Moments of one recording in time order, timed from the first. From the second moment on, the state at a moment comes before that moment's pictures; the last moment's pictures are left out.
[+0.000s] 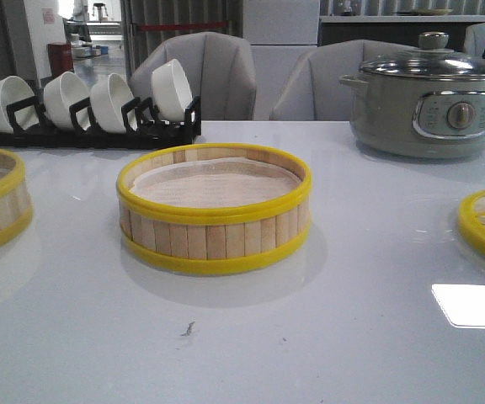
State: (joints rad) left arm -0.16 1.18 -1.23 0.13 0.80 -0.08; right arm -0.01 0.90 -0.82 0.02 0.50 0.06
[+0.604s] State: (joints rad) left arm -0.16 1.40 -1.23 0.11 0.79 -0.07; right arm -0.01 0.90 -0.82 0.04 0.52 0.06
